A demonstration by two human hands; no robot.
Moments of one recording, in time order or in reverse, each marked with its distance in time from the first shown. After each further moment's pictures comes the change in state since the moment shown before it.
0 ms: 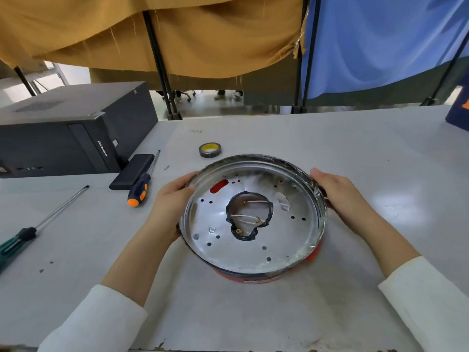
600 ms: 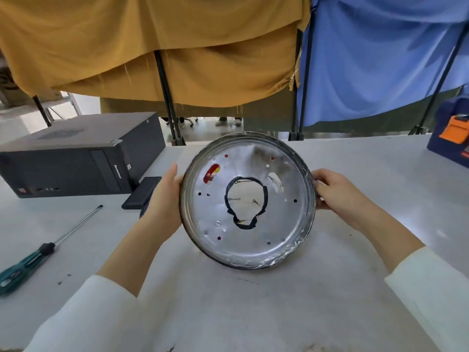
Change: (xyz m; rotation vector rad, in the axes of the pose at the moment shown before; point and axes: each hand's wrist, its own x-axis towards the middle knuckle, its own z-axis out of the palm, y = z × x) left_hand 0.004 0.041 -0.019 -0.222 -0.211 -0.103; right_hand -0.013 -0.061 -0.004 -0.044 0.026 -0.071
